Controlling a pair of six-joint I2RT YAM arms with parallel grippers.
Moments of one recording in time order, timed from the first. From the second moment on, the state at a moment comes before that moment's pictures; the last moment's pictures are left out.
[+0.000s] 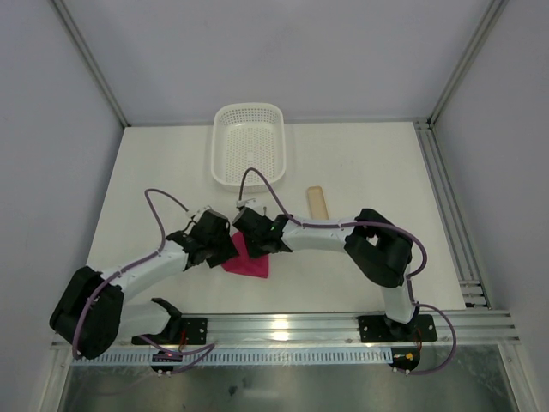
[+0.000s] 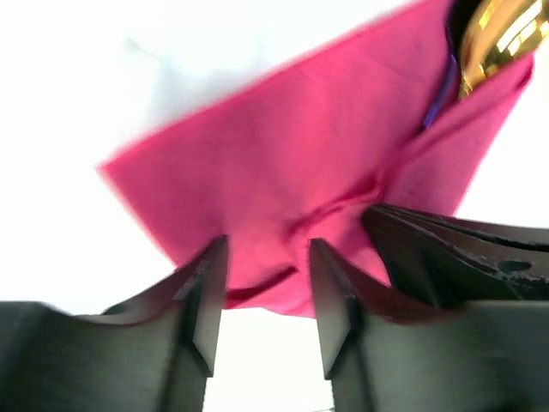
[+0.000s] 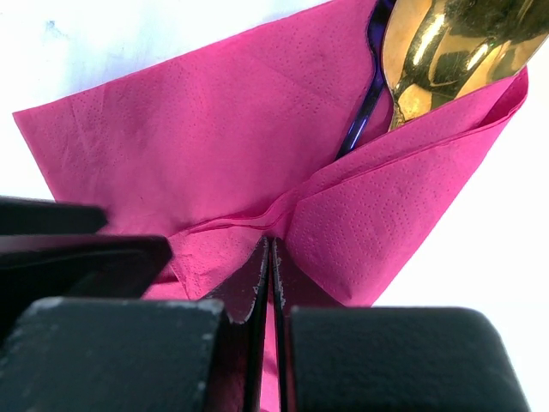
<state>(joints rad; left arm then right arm) -0.57 1.22 0.54 -0.34 -0.06 -0.97 1.06 1.97 1.30 -0.35 0.18 0.63</state>
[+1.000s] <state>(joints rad) -0.57 1.13 0.47 -0.33 -0.13 -0.92 1.06 1.96 1.26 -0.29 0.17 0.63</state>
